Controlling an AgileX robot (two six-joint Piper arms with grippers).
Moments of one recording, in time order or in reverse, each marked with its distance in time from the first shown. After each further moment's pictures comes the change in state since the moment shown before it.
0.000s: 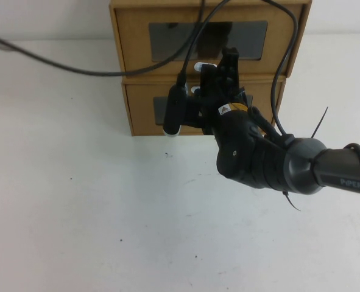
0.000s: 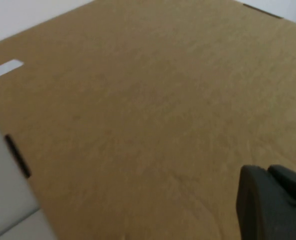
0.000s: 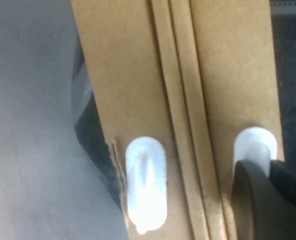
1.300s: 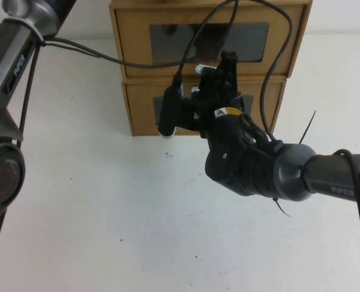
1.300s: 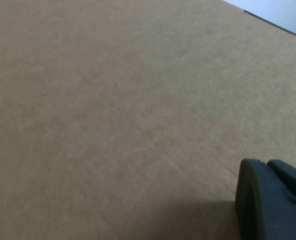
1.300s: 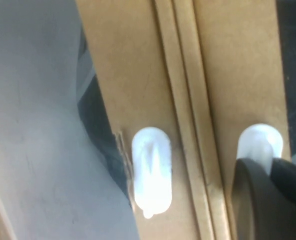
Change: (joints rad) right arm 0.047 0.000 -0.015 0.143 -0.056 -0.089; left arm -0.015 0.433 -0.451 -0.202 0.068 -0.031
